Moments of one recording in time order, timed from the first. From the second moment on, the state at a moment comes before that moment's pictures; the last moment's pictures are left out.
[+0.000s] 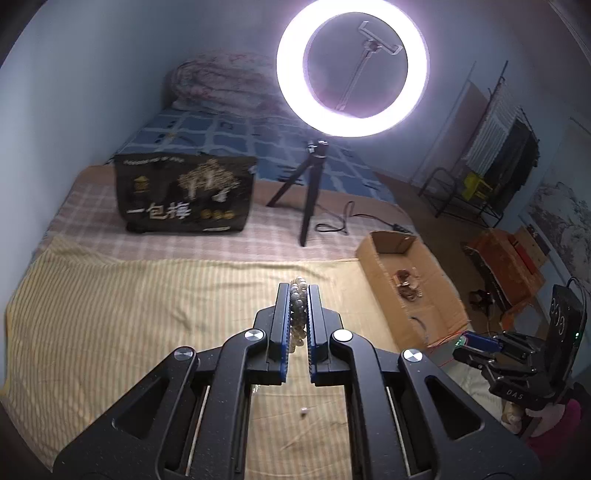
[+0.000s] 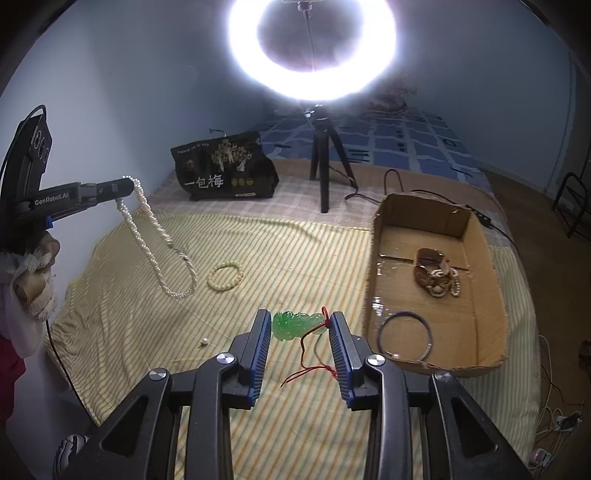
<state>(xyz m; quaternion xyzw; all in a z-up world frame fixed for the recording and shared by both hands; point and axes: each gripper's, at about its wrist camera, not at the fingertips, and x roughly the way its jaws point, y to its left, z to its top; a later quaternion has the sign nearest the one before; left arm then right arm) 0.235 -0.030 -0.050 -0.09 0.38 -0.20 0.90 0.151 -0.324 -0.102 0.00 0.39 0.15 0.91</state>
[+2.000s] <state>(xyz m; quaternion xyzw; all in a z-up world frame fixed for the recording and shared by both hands) 0.352 -0.308 -0.072 0.00 0.40 -0.30 0.87 0.206 -0.486 -0.138 0.05 0.41 0.06 0.91</state>
